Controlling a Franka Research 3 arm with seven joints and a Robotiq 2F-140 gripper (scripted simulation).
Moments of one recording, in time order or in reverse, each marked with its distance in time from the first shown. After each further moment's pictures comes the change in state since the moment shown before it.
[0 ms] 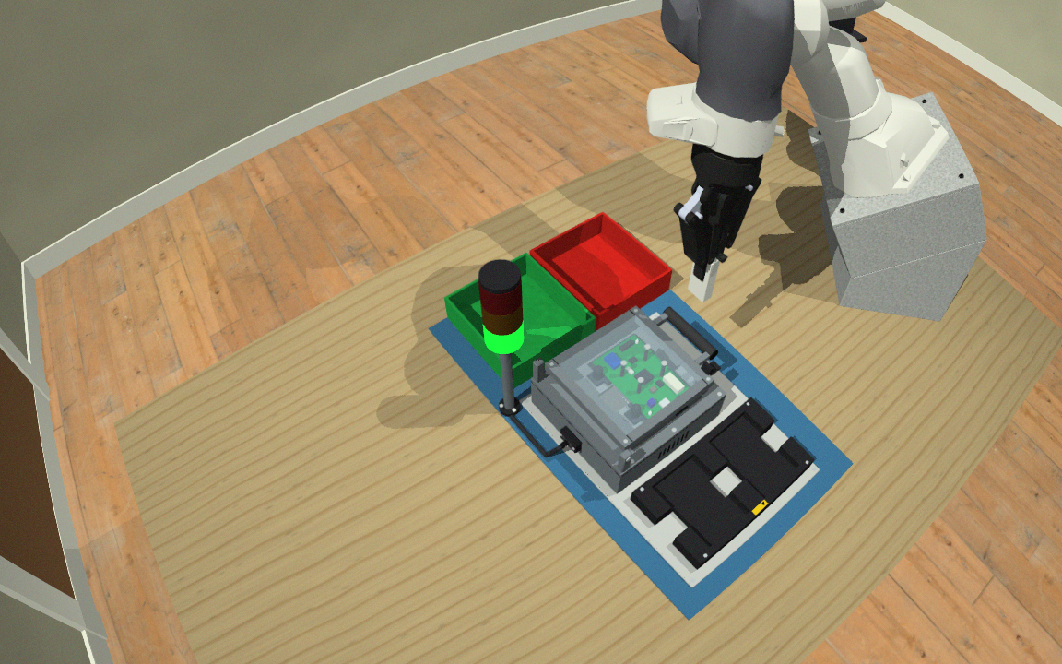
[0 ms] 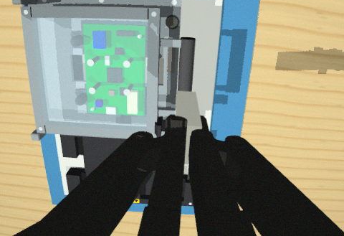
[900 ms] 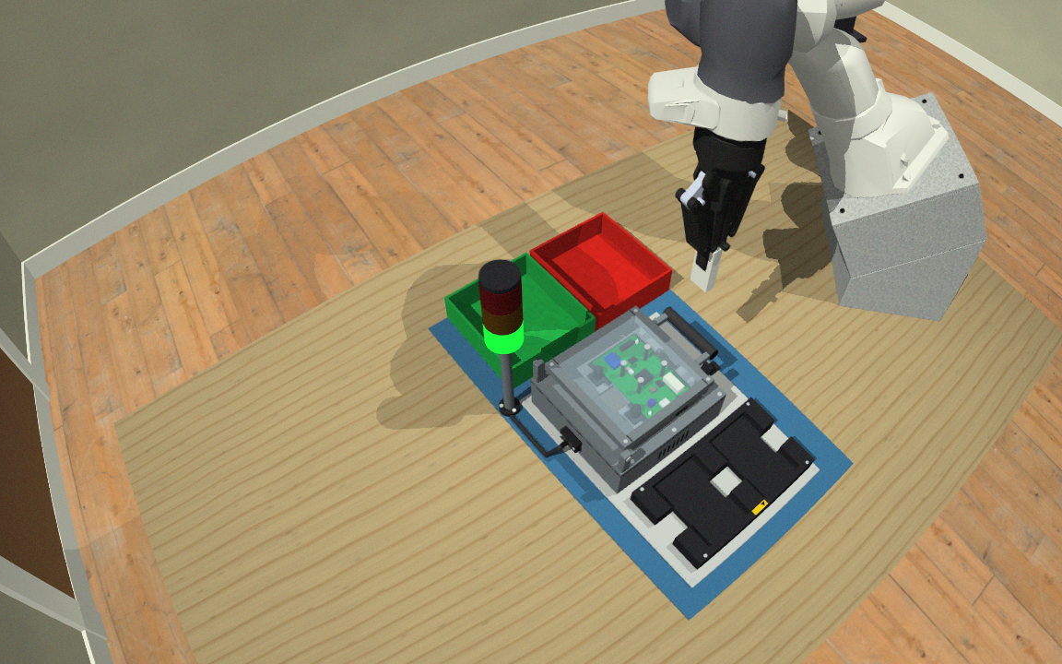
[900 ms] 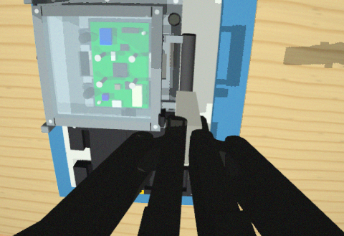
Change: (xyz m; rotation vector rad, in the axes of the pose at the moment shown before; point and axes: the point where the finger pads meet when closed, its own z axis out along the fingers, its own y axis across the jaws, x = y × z) arm -0.001 -0.002 -0.020 0.005 -0.006 0.010
